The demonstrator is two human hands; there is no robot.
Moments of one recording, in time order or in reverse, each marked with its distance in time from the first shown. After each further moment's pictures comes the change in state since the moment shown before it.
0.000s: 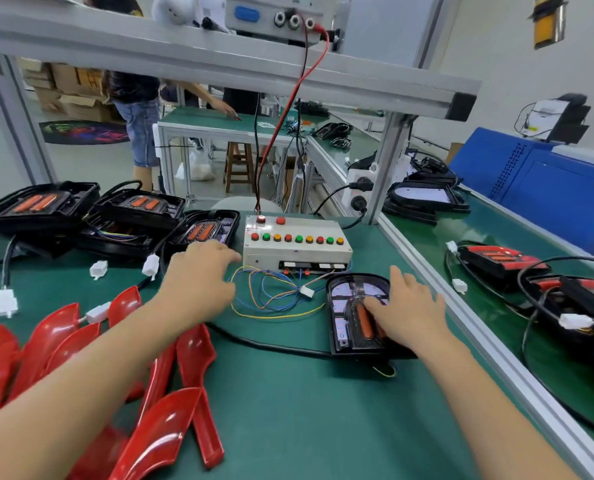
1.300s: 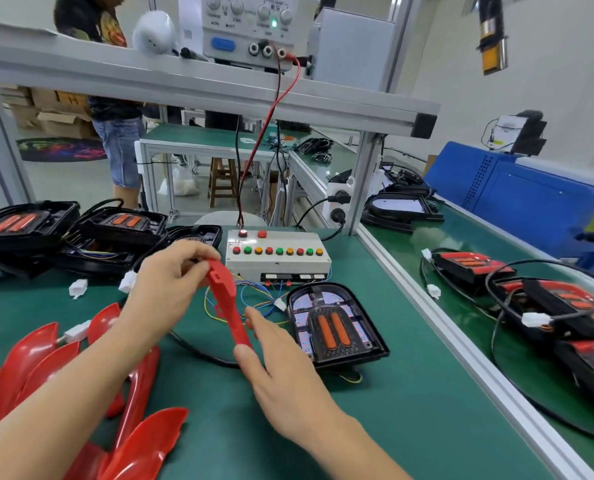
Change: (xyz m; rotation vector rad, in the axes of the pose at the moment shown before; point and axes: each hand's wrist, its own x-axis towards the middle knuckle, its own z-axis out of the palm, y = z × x) left_hand -0.014 0.000 -0.010 -0.928 0.300 0.064; right_hand -0.100 -0.089 0.032 0.597 -0.029 -0.660
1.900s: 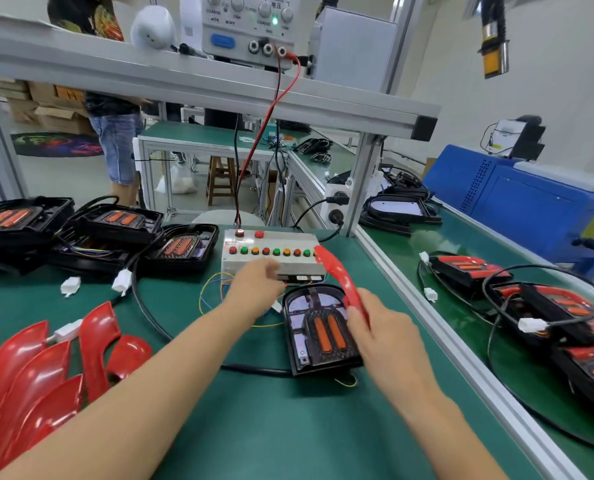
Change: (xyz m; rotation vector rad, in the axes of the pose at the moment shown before) left_hand 0.025 0.004 0.102 0.081 -0.276 -0.410; right_hand -0.018 0.045 -0.093 -0.301 0.297 0.251
